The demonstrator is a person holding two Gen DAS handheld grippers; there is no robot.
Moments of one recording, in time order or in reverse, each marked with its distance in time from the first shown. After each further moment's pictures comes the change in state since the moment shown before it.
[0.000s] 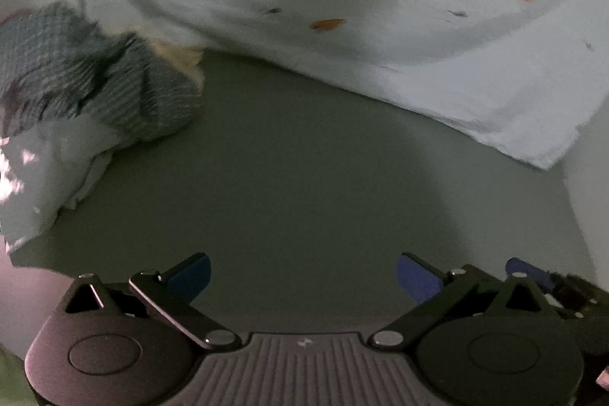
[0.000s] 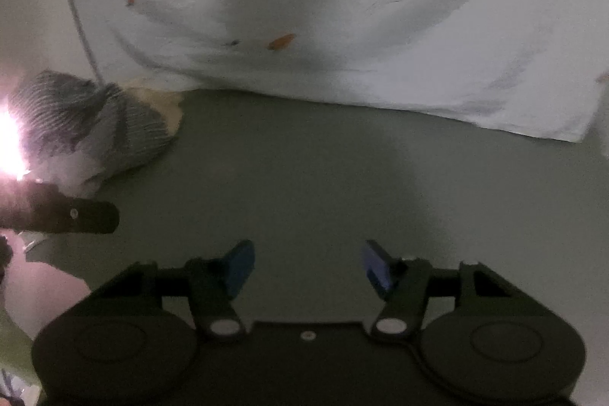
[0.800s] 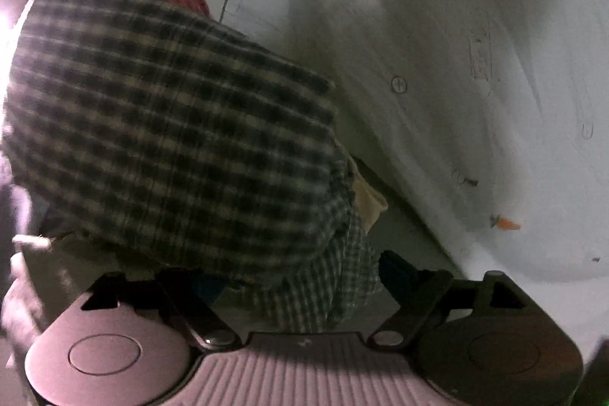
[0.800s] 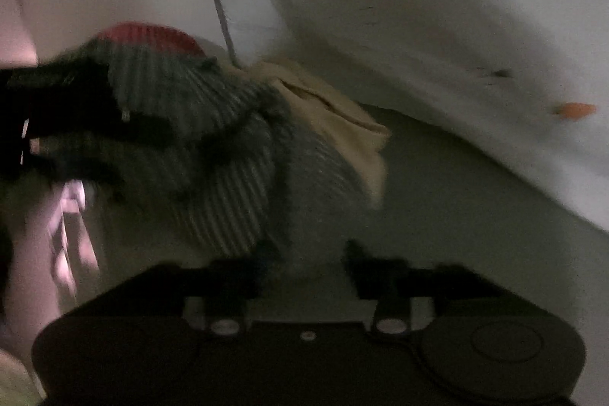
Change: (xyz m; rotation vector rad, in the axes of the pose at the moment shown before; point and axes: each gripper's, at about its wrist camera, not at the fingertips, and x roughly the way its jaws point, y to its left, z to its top) left arm 0.118 0.273 0.207 -0.408 -0.168 -0.007; right arm 0.251 0.262 0.172 -0.247 0.064 0.363
